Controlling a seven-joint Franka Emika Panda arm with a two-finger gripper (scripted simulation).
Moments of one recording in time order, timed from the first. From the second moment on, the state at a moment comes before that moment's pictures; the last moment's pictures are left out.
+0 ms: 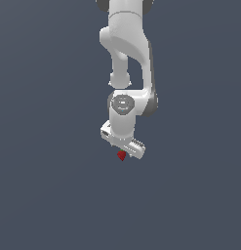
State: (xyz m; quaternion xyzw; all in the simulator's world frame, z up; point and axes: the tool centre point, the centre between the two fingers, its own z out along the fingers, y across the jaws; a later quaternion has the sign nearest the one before) arm 0.024 0.009 0.072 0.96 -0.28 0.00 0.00
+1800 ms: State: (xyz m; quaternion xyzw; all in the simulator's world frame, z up) arm 0.015 -0.001 0.041 0.96 -0.28 0.00 0.00
